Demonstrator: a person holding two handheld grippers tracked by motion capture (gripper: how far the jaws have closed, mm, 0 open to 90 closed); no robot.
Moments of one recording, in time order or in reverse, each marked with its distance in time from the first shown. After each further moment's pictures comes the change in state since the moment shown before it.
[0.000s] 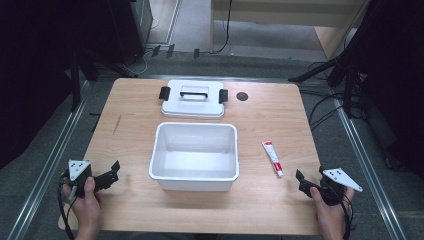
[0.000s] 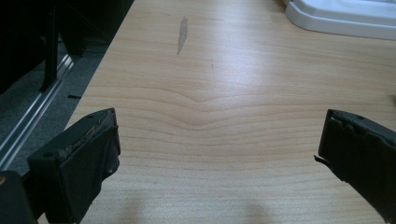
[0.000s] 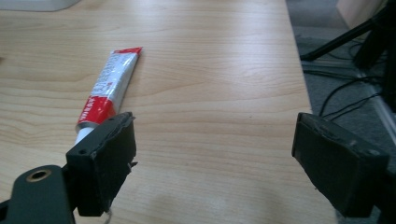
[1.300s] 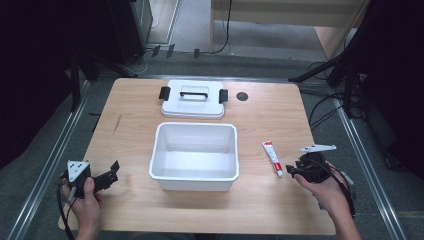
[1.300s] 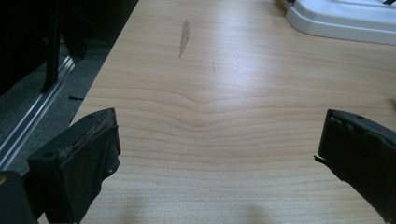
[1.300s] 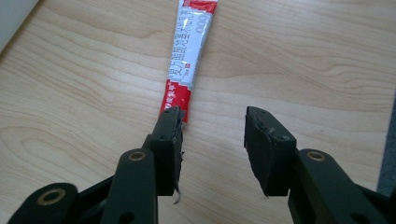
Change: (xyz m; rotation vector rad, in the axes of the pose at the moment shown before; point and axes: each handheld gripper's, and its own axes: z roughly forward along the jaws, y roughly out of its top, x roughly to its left) left arm 0.001 -0.001 -0.002 -0.013 -0.003 -0.007; right arm 0.043 0.079 0.019 0.479 0.118 -0.167
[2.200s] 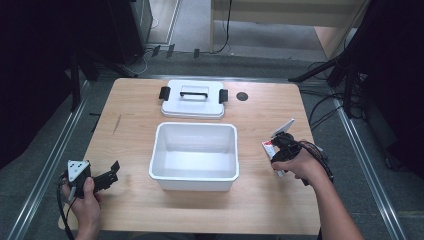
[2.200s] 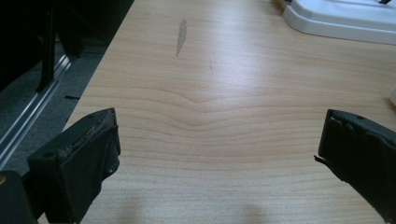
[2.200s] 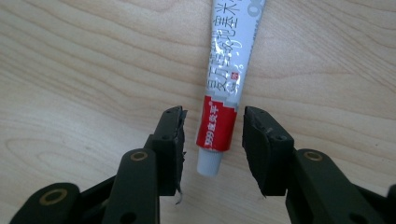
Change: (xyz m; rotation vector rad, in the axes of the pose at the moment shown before) left arm 0.000 0.000 0.000 0.004 -0.012 -0.003; right arm 0.032 0.072 0.049 0.482 -0.039 -0.022
